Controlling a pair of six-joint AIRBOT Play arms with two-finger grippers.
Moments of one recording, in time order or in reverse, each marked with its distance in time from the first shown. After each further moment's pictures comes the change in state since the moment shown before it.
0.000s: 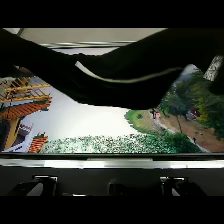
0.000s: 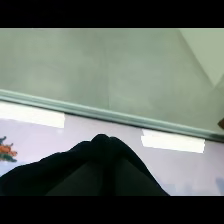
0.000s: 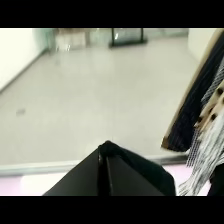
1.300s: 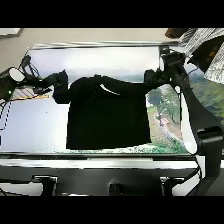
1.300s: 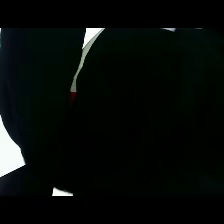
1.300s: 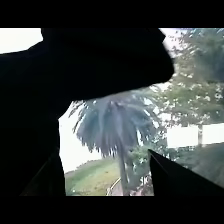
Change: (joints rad) left arm -0.038 -0.624 -0.354 -0.101 0.034 -0.025; right arm -0.009 -0.912 -0.130 -0.044 0.231 0.041
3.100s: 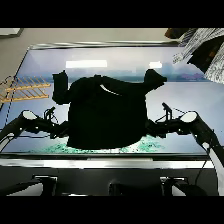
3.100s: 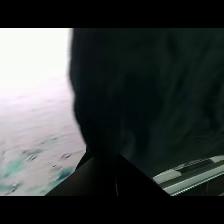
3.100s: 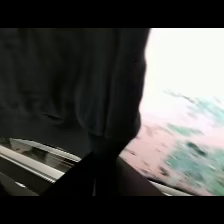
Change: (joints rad) left arm 0.003 0.236 -0.742 -0.387 -0.159 0.294; right arm -0.207 0.666 -1.202 1.034 -0.146 -0.409
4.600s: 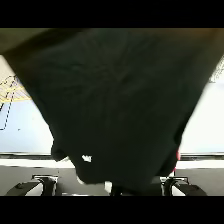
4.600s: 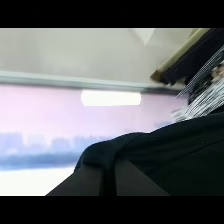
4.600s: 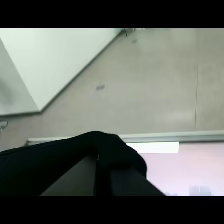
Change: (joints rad) left arm -0.026 0.241 1.056 0.196 0.080 -0.122; right arm 0.001 -0.032 1.330 -0.351 -0.140 0.225
